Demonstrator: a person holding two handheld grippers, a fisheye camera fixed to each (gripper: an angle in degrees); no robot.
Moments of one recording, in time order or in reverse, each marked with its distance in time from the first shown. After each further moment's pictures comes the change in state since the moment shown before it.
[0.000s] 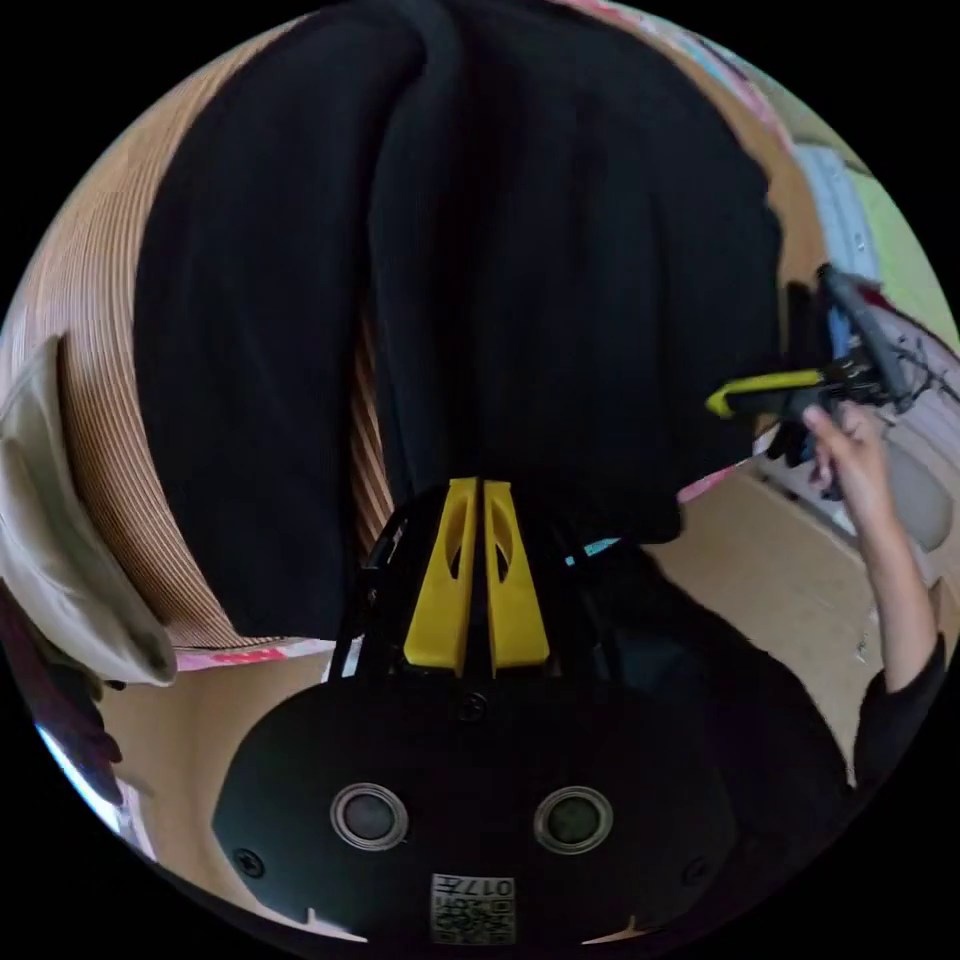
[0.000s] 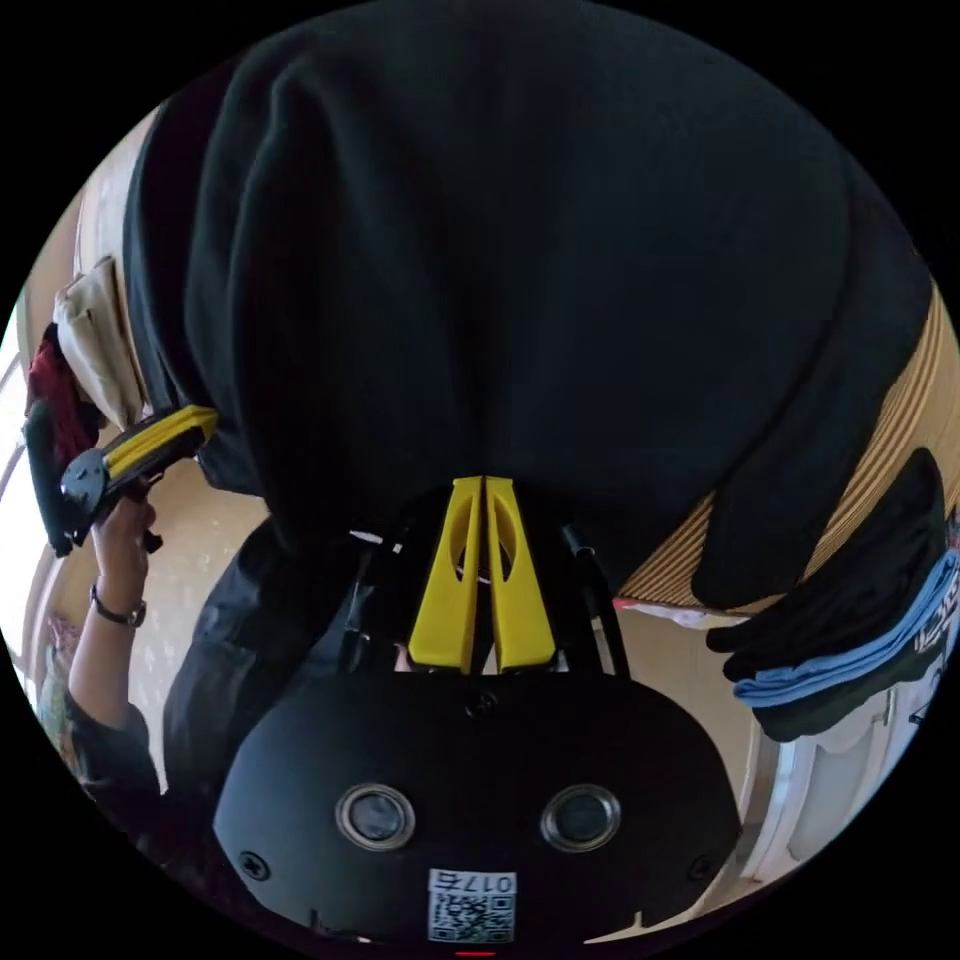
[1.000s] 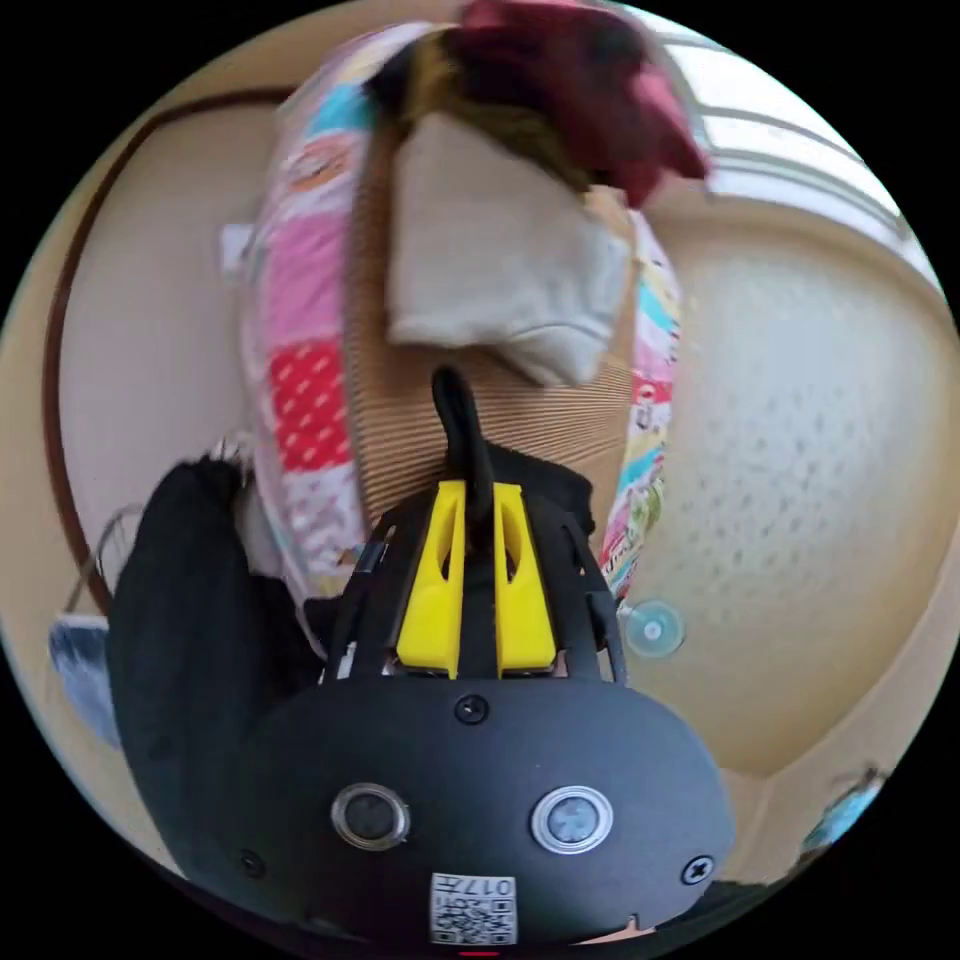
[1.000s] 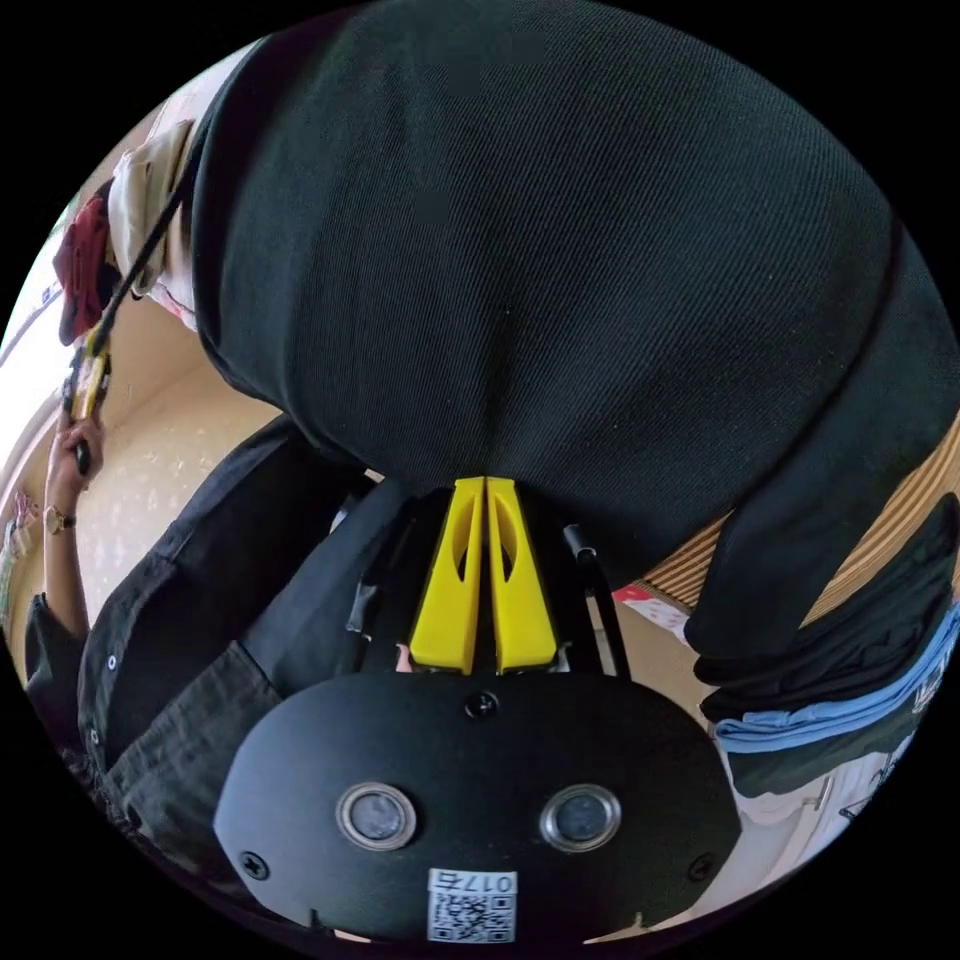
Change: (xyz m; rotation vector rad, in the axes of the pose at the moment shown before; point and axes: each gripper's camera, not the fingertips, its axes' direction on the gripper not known) left arm -0.170 0.421 0.051 1.031 0.843 -1.141; right arm 0.081 0.218 -0.016 -0.110 -0.002 -0.241
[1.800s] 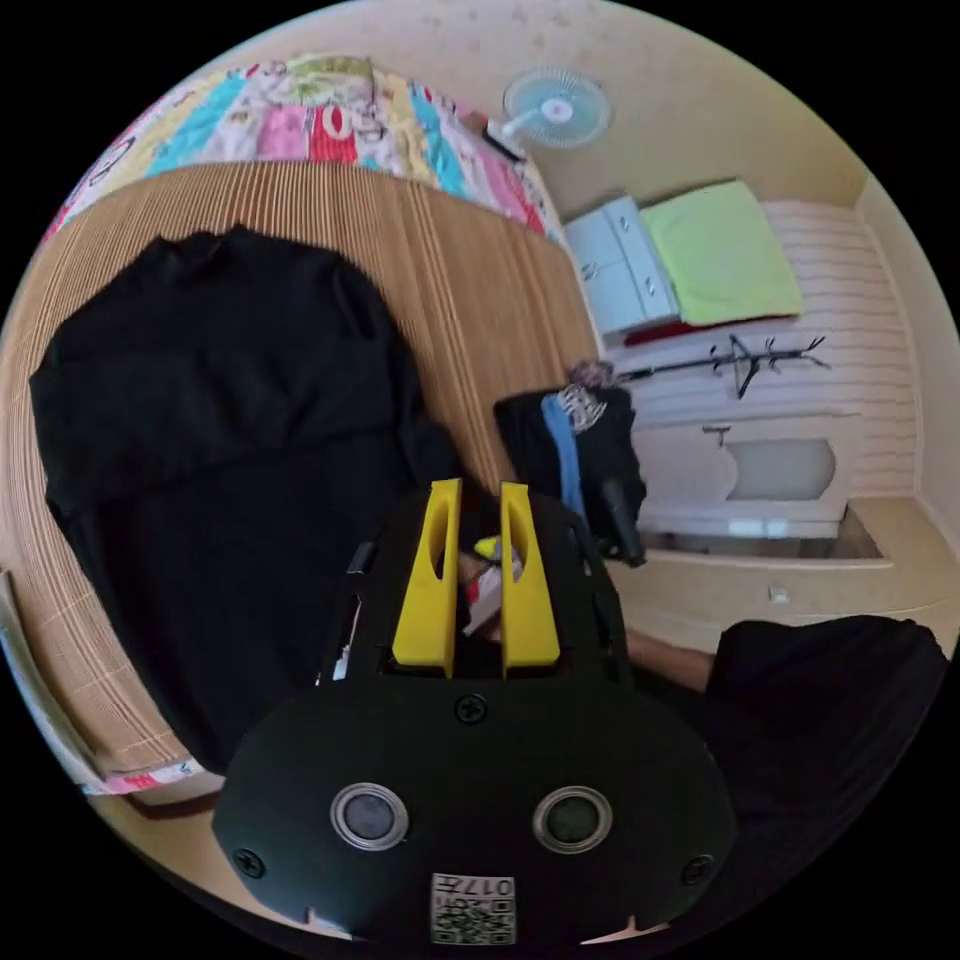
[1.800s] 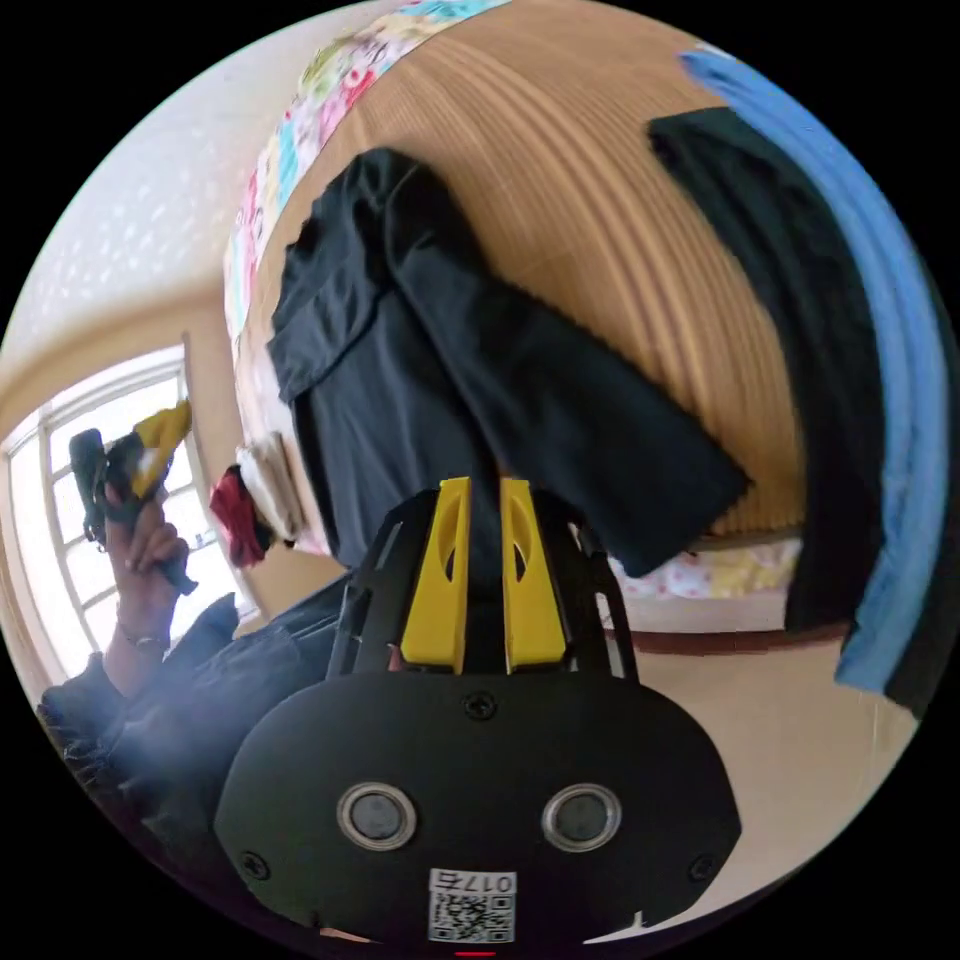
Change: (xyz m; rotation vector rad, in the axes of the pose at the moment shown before) left arm 0.252 0.411 0.340 -1.026 -0.208 1.173; right arm 0.079 0.232 -0.080 0.689 -0.461 0.469
